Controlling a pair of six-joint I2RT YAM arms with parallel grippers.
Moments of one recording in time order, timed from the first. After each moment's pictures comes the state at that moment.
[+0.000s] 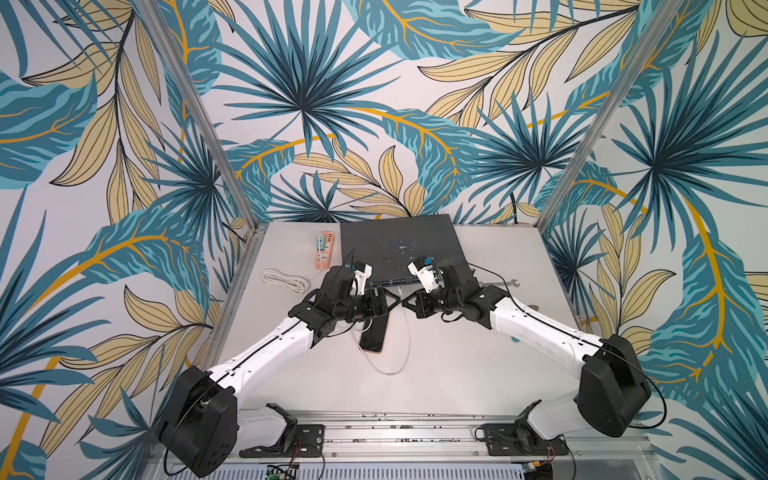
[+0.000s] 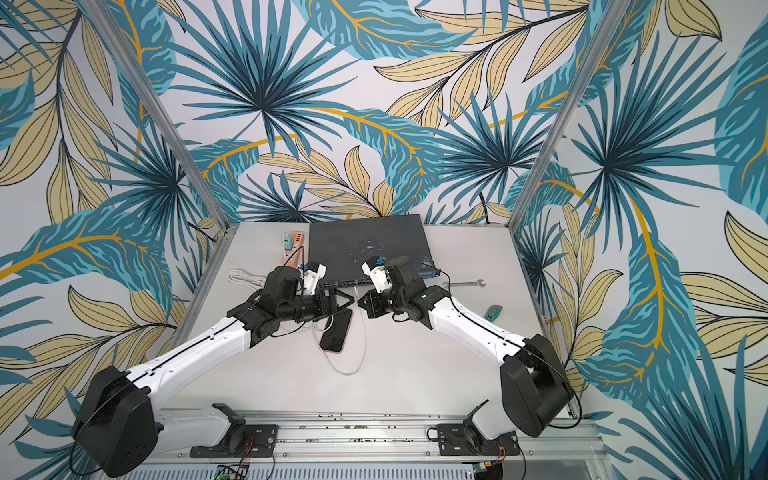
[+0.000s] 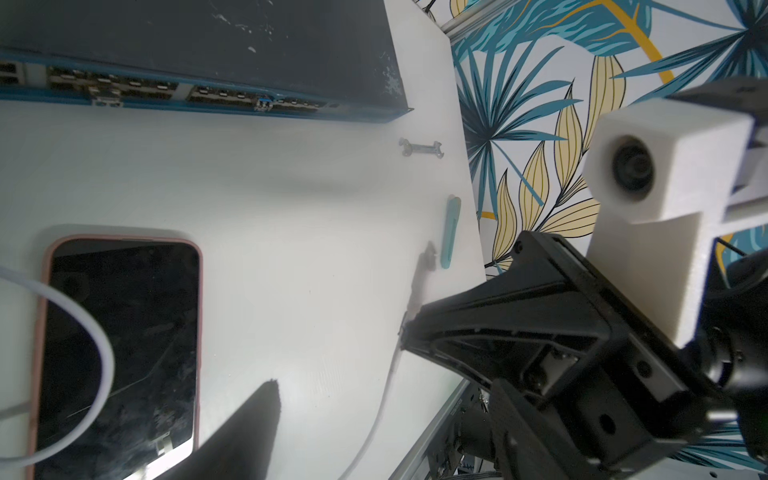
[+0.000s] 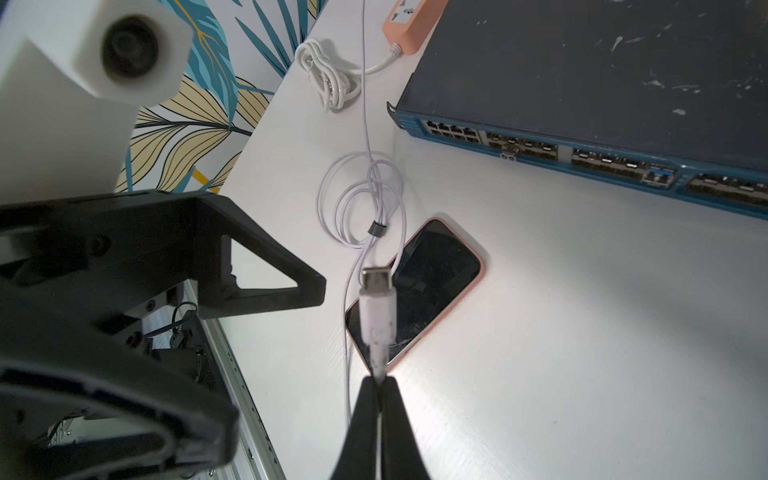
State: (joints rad) left arm -0.52 1.29 0.85 -0.13 0.49 -0.82; right arm 0.75 1.49 1.07 -0.29 -0.42 0.33
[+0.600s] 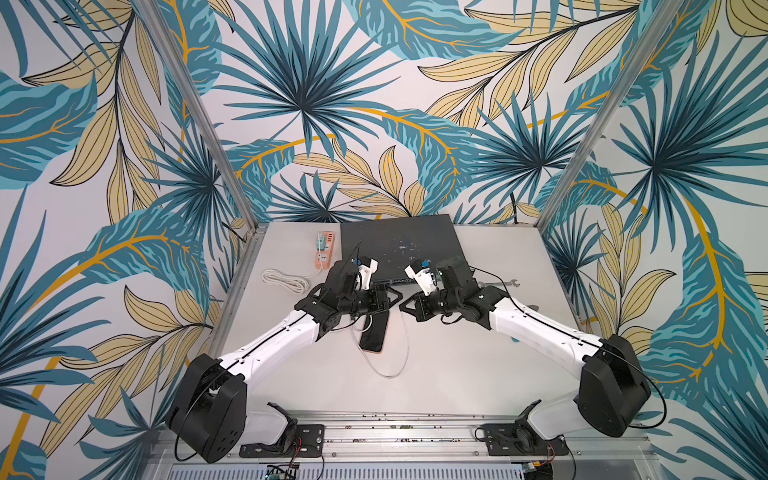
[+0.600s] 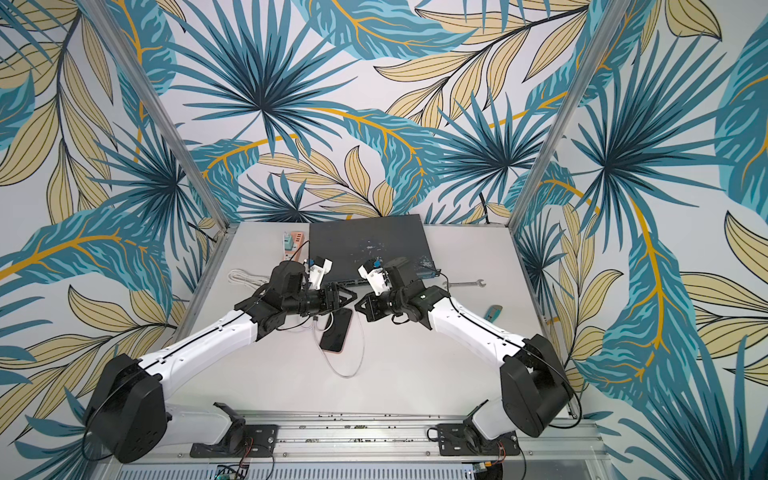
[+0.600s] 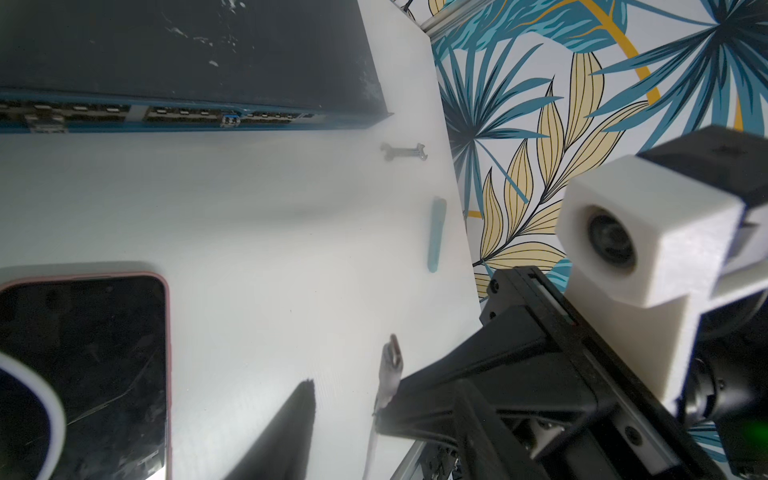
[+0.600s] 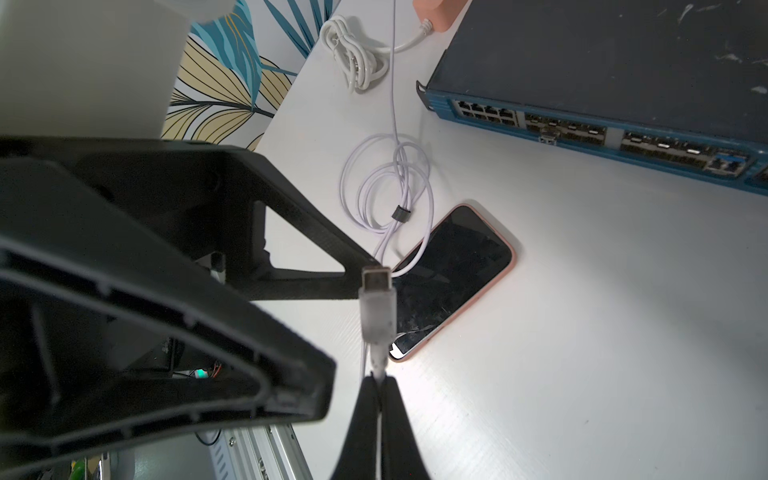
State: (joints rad) left arm -0.52 1.36 0.91 -0.09 0.53 -0.80; right arm 0.76 1.49 1.07 -0.31 -0.48 0.32
